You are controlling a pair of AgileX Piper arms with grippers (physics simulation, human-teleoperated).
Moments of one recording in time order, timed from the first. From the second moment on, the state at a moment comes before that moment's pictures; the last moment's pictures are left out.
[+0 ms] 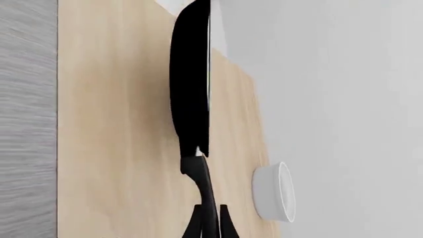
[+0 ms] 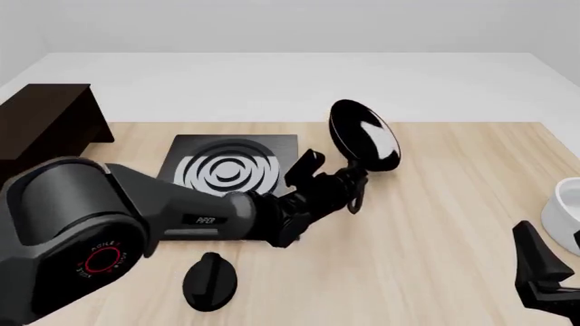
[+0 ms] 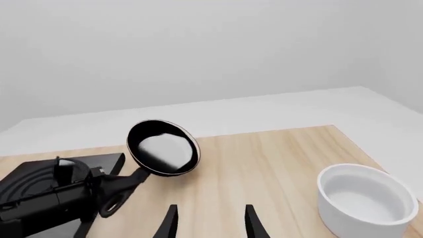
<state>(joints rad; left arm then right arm) -0.83 2.17 -1.26 -0.52 -1.10 -0.03 0.11 0.00 -0.10 0.10</state>
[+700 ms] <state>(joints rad) -0.73 1.77 -1.06 -0.53 -1.02 -0.02 0.08 0.00 -0.07 0.09</state>
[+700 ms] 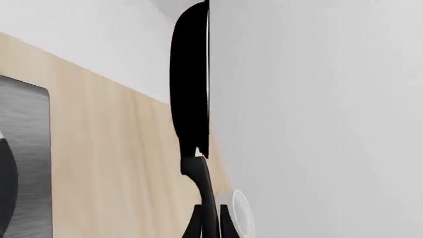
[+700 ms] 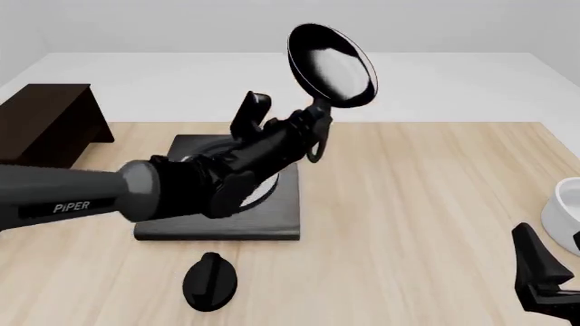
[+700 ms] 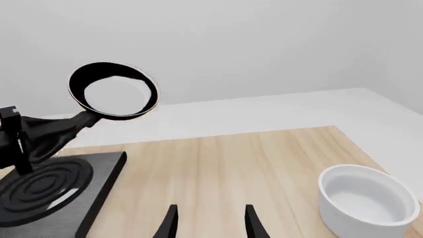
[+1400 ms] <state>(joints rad) -0.43 1.35 -0.90 -0.47 -1.00 -0.01 0.08 0.00 -0.07 0.08</state>
